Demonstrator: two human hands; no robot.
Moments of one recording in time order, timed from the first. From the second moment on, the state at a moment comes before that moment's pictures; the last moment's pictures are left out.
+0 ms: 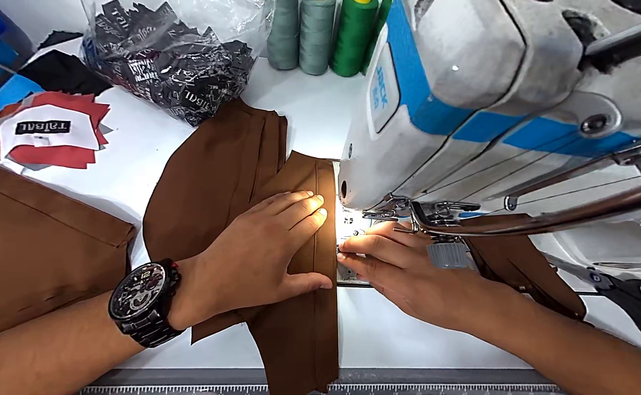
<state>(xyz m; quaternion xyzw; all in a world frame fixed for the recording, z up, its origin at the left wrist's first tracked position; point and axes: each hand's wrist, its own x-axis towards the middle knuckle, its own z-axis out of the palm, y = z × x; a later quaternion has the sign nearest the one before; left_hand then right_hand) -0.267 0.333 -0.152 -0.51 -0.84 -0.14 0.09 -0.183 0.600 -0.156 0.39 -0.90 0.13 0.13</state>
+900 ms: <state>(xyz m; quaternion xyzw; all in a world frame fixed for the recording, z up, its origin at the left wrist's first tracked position) -0.258 0.331 -0.152 -0.63 -0.74 -0.21 0.09 -0.189 0.613 -0.165 0.40 -0.89 0.17 0.15</state>
